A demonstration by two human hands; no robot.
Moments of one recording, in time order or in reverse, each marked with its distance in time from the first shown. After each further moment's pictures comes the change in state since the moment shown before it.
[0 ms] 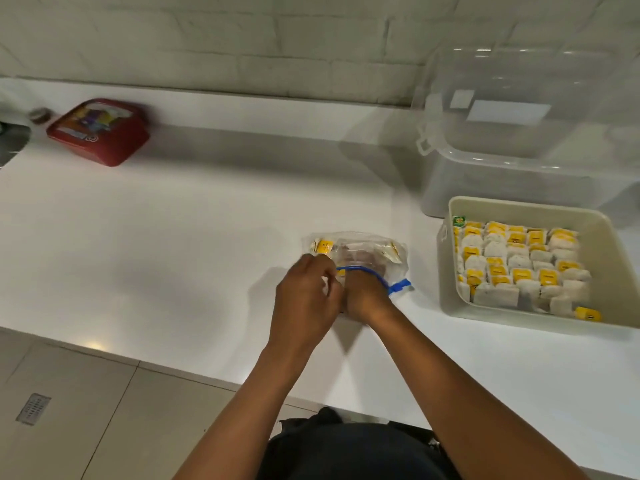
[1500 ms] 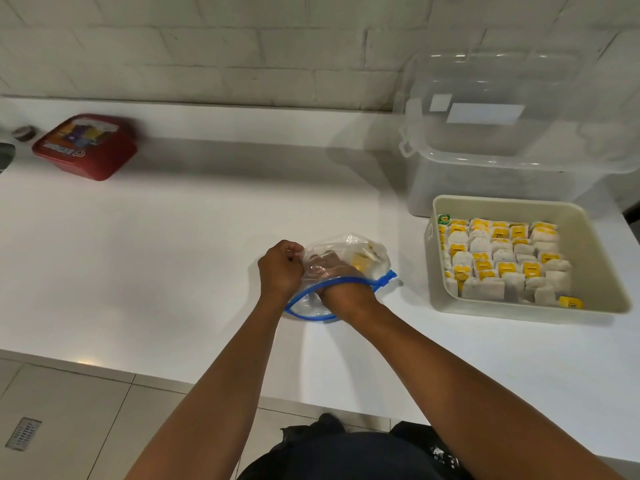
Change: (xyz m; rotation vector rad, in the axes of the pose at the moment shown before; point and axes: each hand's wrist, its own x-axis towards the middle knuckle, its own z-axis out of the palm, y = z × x) left_hand 0.066 -0.065 0.039 -0.149 -0.104 -0.463; right_hand 0.002 -0.005 0.003 -0.188 0.040 -0.235
